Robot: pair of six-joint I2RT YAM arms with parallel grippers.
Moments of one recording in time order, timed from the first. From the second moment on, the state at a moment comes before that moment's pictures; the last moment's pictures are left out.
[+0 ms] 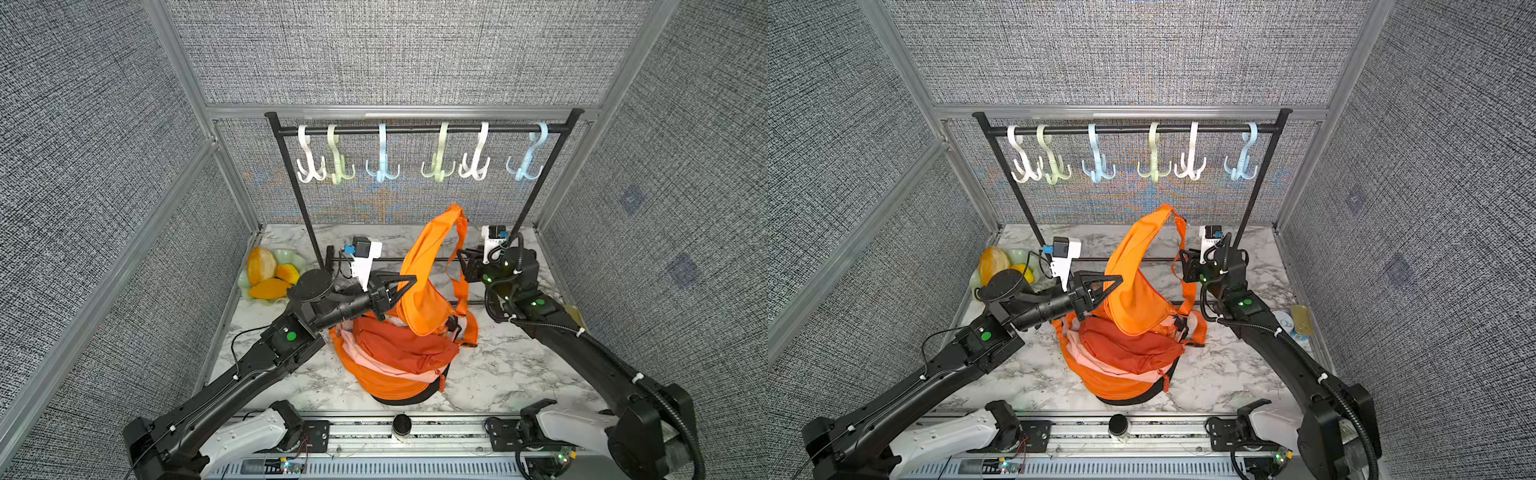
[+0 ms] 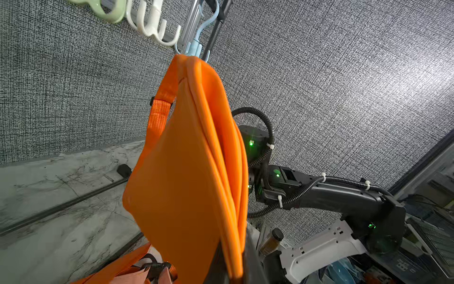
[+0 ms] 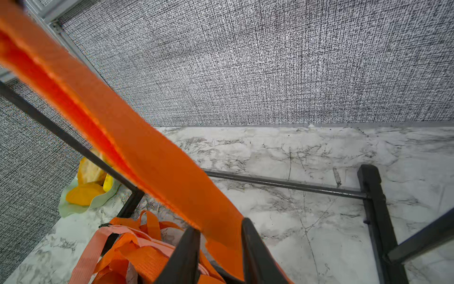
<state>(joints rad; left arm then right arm) -0.82 0.99 0.98 0.08 0.41 -0.53 0.35 1.21 0.91 0.07 -0.08 0.30</state>
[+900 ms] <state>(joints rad) -0.82 0.89 0.82 0.26 0.48 -0.52 0.31 1.11 1.02 -0.02 0.00 0.22</state>
